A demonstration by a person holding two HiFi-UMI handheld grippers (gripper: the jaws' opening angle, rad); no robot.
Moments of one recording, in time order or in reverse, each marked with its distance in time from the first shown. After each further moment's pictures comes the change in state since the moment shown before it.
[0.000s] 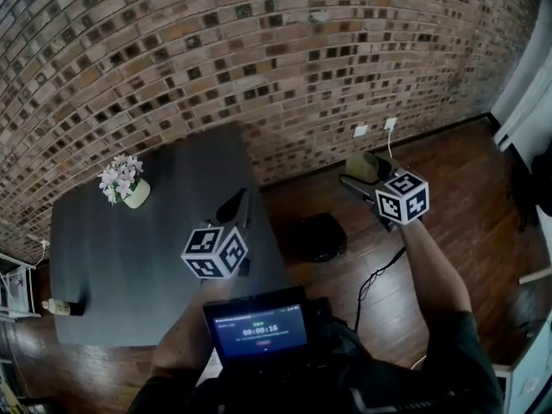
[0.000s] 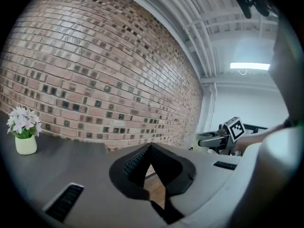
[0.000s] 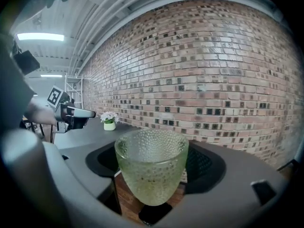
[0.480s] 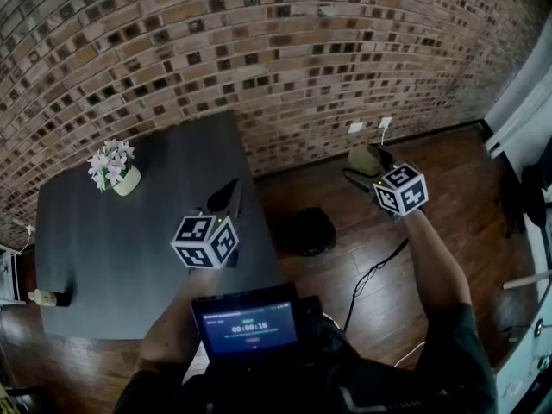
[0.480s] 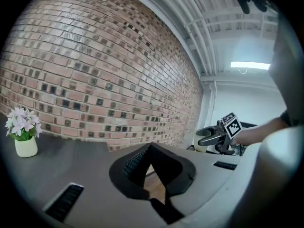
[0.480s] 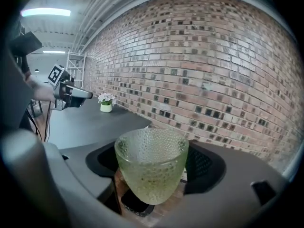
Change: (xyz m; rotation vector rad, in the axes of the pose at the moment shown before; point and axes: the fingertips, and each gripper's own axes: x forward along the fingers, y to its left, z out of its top) left arm 0.005 0.024 0.000 0.006 0.025 -0.009; right arm 0.018 -0.023 -0.009 -0.172 0.155 -0.059
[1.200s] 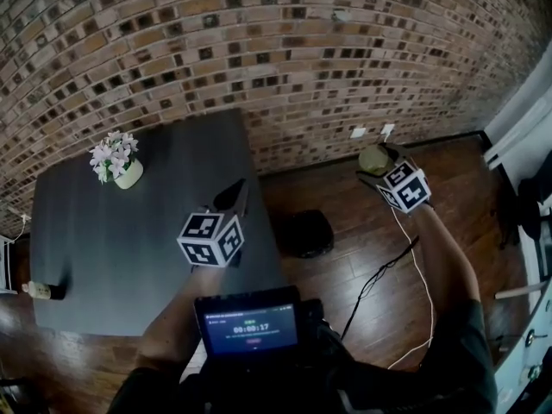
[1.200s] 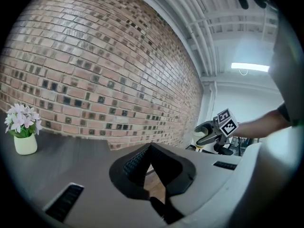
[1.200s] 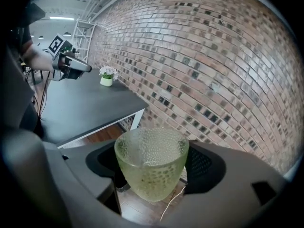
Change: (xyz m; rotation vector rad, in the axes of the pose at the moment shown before) left arm -0.002 0.012 -0.007 -0.022 0.010 -0.009; right arm 0.014 -0.022 -0.016 -0.240 0.236 -0.082
